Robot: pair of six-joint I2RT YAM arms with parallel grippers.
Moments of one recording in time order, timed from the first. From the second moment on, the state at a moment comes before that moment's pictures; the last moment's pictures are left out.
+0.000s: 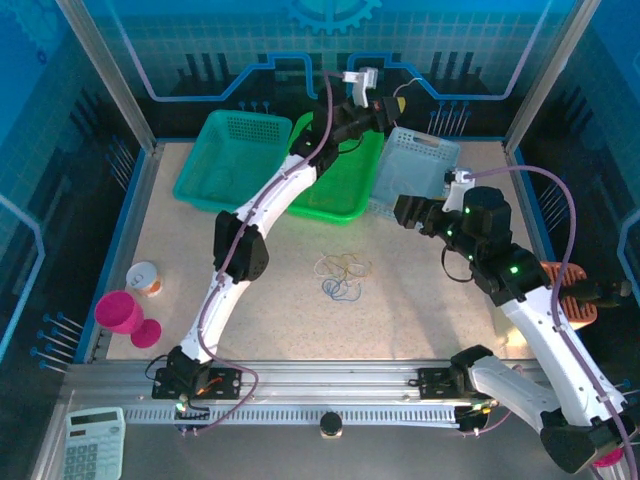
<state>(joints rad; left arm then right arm) -0.53 2.50 2.58 0.04 0.46 -0.68 0.37 0.89 1.06 -0.55 -0.04 0.46</state>
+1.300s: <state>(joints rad) -0.58 2.43 2.73 0.24 0.37 -0.77 0.30 1.18 1.12 -0.42 -0.05 0.43</state>
